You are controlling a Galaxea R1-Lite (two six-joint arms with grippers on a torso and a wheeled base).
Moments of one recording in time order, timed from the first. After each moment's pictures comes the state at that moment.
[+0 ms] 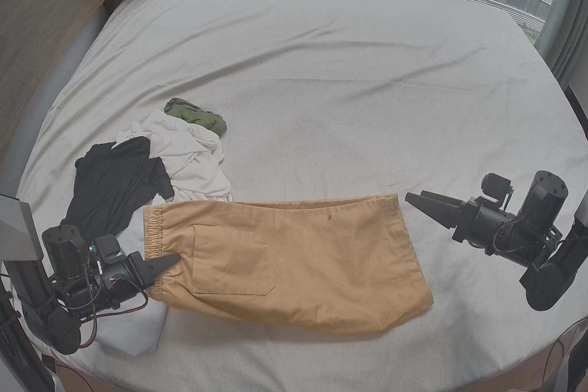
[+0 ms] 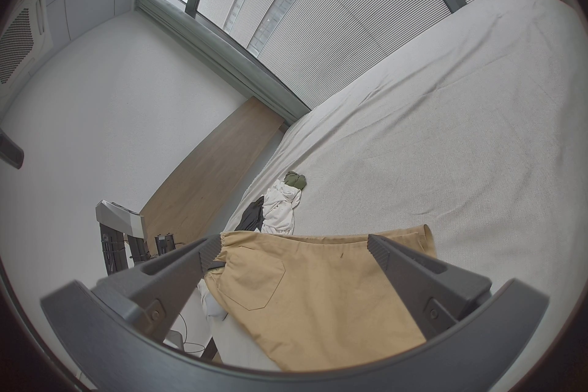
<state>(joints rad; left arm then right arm) -0.07 2.00 -0.10 -1.55 -0.55 -0.65 0.27 1.90 -0.36 -1.54 0.58 0.50</state>
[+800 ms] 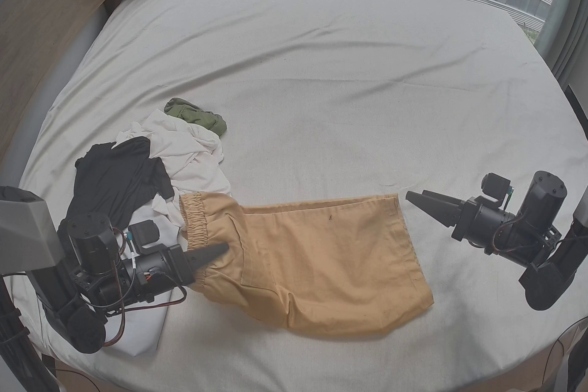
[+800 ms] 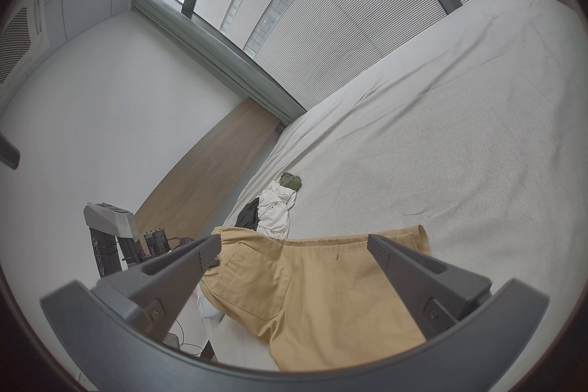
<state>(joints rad) -0.31 2.00 -0.24 -1.55 -0.54 -0.65 0.26 1.91 -0.37 -1.54 0.56 0.50</state>
